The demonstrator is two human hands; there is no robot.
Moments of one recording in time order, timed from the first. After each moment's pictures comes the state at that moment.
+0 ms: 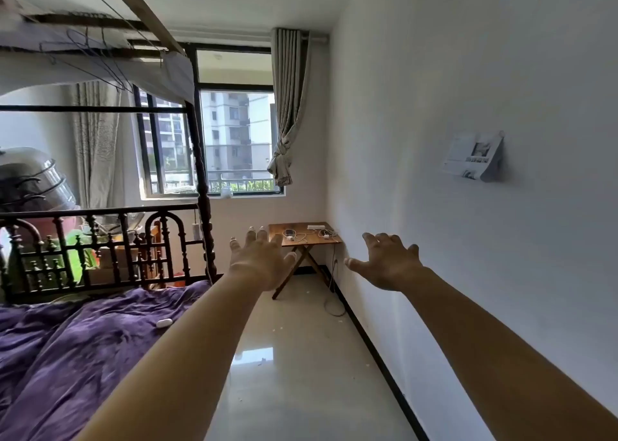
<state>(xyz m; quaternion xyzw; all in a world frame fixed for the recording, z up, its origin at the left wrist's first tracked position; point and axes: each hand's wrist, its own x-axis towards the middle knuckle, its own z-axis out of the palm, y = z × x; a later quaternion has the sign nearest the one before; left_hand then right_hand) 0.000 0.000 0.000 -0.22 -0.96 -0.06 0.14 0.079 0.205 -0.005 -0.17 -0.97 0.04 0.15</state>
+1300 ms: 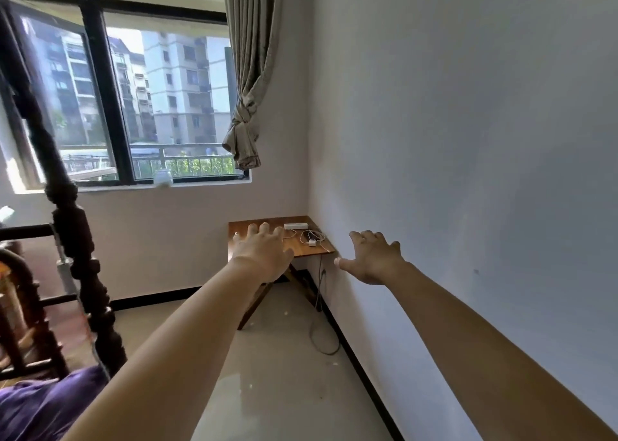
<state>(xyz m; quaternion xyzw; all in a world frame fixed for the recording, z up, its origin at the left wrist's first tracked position) -0.729 0.298 -0.046 -0.29 -0.95 -0.03 0.11 -0.634 0.477 -0.052 -0.21 -0.97 0.03 0.09</state>
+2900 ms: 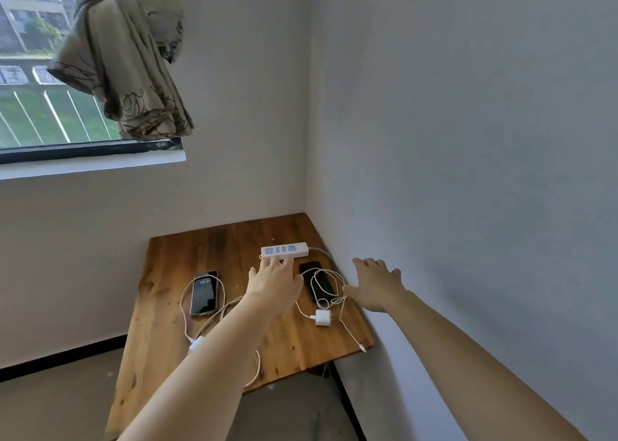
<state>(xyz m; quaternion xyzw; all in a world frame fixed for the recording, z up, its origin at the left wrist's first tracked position) -1.656 0.801 -0.235 -0.31 -0.94 -0.12 -0.07 -1.556 0.968 -0.227 -0.25 -0.96 0.08 -0.07</state>
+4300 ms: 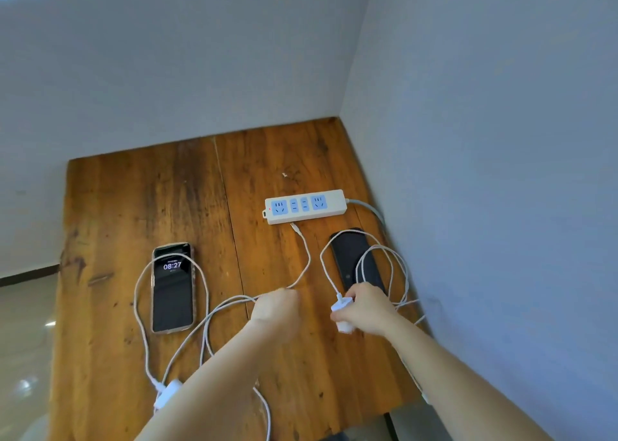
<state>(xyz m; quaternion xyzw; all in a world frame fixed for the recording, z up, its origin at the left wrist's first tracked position) -1.898 0.888 -0.475 -0.27 -0.89 0.01 -0.36 -1.816 1.038 -0.475 -0.34 -0.81 0.37 -0.29</state>
